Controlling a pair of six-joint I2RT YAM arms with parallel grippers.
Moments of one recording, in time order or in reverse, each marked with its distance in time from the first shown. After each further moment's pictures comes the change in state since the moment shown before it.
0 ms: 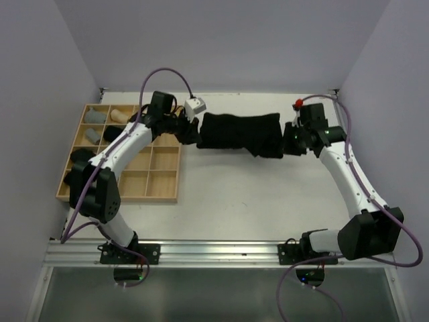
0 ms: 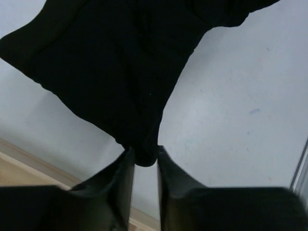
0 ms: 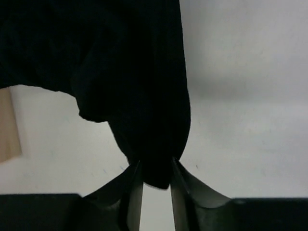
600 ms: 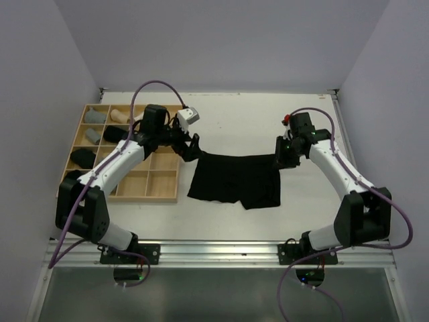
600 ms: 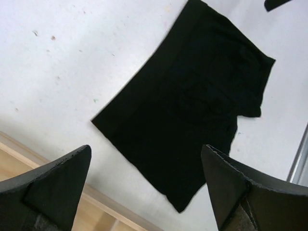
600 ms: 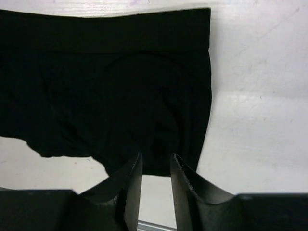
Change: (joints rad) left arm 0.000 -0.243 -0.348 0.130 0.005 -0.050; right arm 0.019 0.042 -0.201 -0.021 -0.055 -0.006
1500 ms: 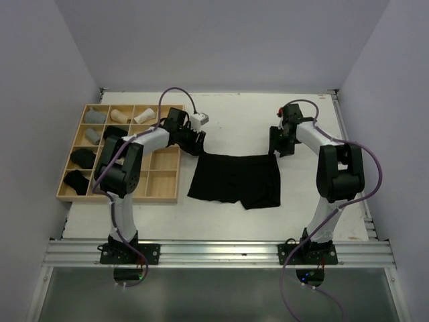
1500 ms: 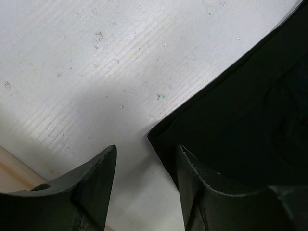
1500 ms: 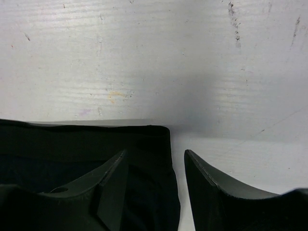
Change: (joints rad) left arm -0.008 0.518 0.195 0.104 -0.222 -0.099; right arm -0.059 0.464 0.199 0.221 0.091 -0.086
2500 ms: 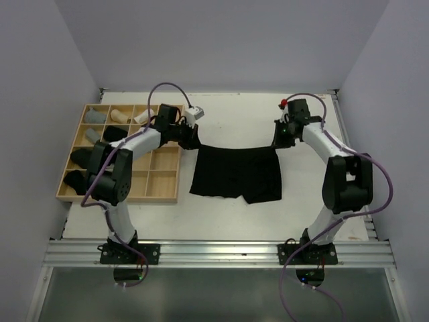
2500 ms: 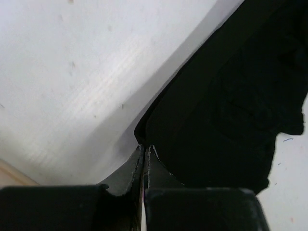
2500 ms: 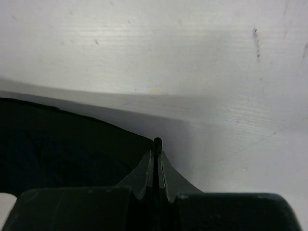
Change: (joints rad) left arm 0.039 -0.064 -0.045 0.032 0.189 -0.028; right arm -0.013 -0.065 -0.021 0.033 -0.126 -0.015
